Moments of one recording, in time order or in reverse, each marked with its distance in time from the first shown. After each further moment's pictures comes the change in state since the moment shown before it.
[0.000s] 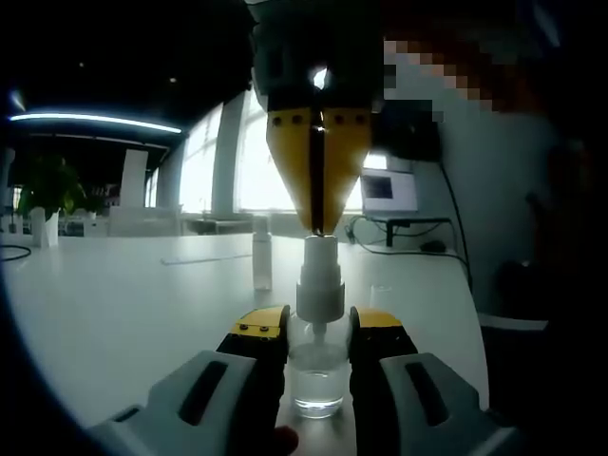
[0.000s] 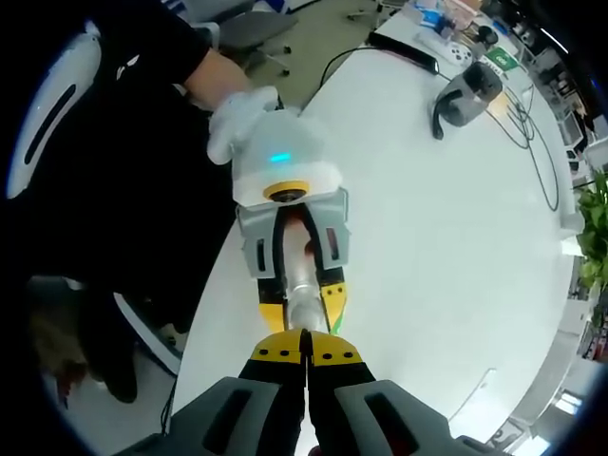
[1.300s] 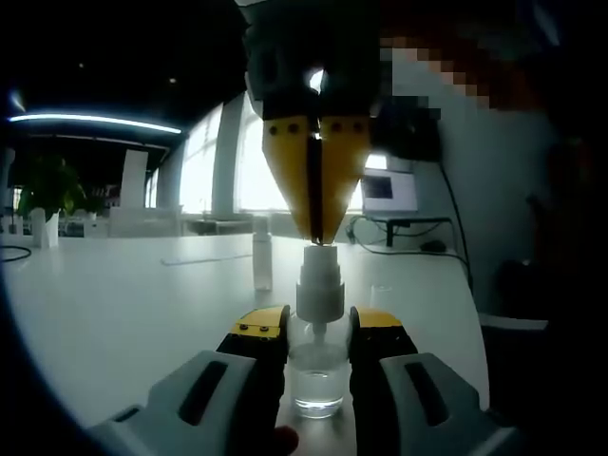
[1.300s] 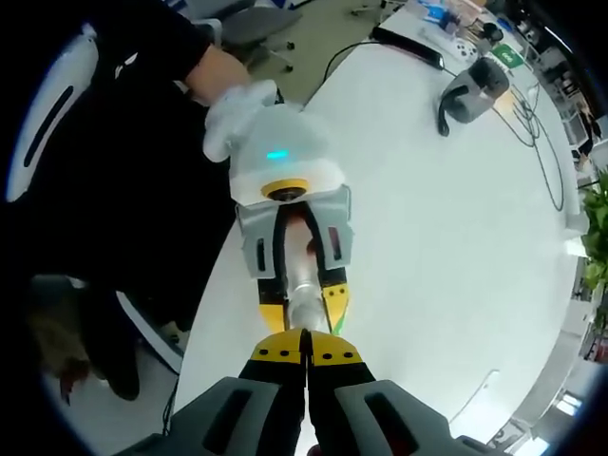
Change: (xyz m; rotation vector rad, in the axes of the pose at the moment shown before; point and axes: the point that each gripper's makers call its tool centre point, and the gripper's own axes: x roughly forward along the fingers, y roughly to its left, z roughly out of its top) left arm -0.001 0.000 0.001 0.002 -0.001 0.001; right arm 0.001 -0.001 0.000 0.006 0.002 0.021
